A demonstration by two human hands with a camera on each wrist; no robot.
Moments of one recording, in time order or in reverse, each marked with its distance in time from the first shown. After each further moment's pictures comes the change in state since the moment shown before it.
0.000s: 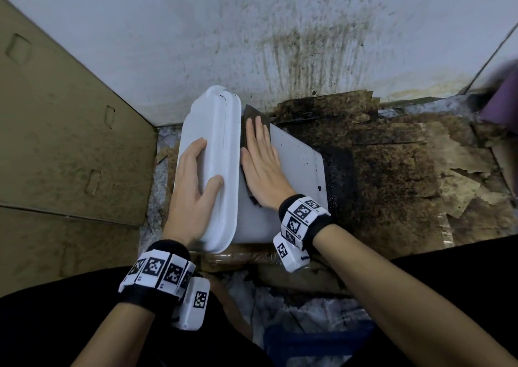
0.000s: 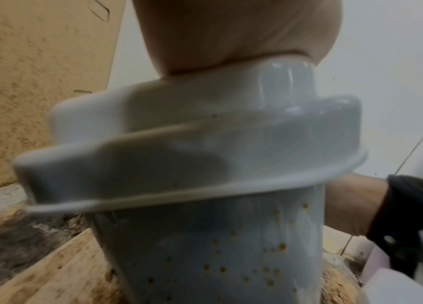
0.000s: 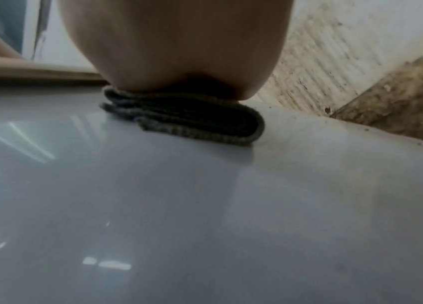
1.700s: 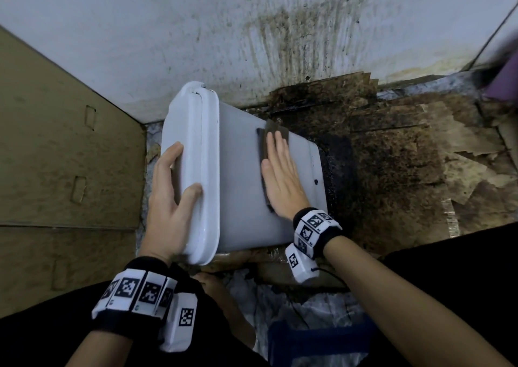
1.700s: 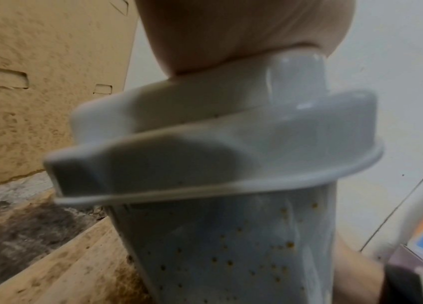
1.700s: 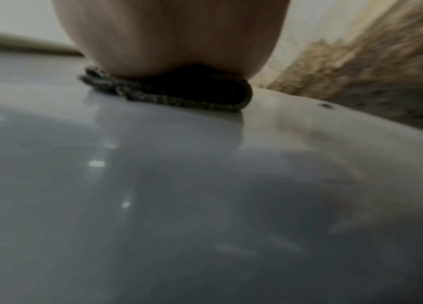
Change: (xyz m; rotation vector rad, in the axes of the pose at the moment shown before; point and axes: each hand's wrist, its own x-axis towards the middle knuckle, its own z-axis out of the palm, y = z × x) left_hand 0.002 -0.015 -0.006 -0.110 0.006 -0.025; right_hand -0.020 0.067 0.003 -0.016 0.081 0.157
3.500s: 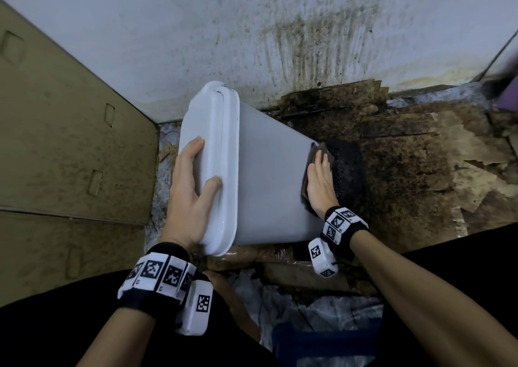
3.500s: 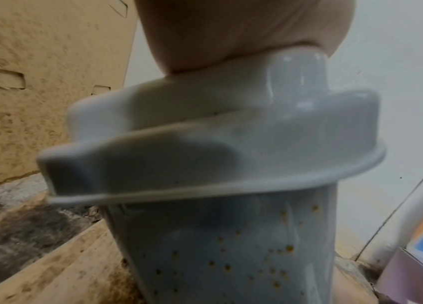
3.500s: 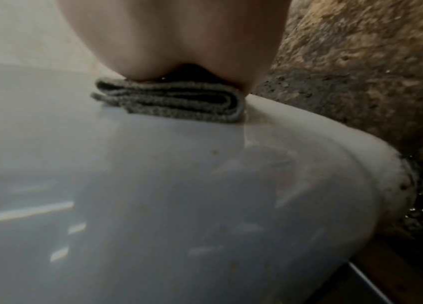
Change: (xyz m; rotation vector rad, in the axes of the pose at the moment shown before) left_hand -0.001 0.005 0.003 0.008 0.010 -0.004; right_hand 0.005 0.080 -0.005 -0.175 0.015 0.226
